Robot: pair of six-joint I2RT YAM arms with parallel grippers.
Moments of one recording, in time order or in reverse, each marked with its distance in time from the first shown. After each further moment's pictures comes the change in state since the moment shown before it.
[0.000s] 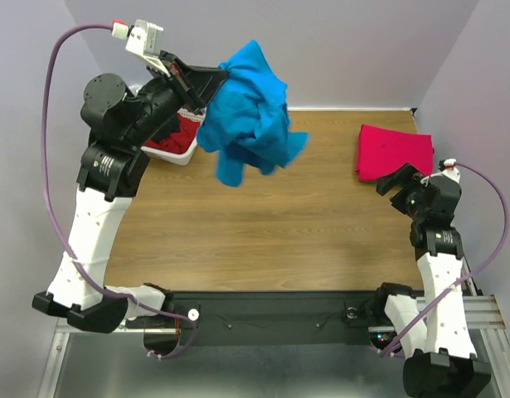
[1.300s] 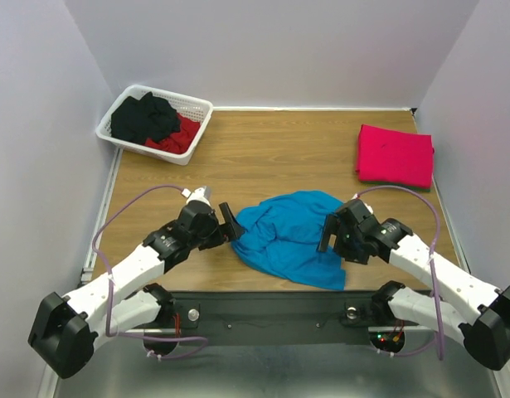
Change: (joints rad) left arm -0.268 -0.411 -1.361 -0.014 -0.356 -0.470; right arm 0.820 0.222 -0.069 -0.398 0.212 0.291
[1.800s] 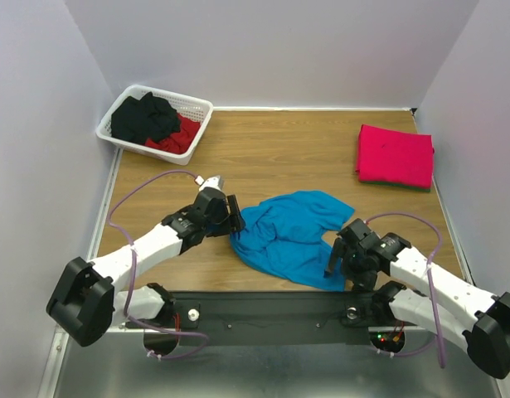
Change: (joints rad) left arm -0.001 0.261 0.140 0.055 -0.068 0.121; right arm 0.000 -0.093 -0.173 -0.138 -0.068 0.206
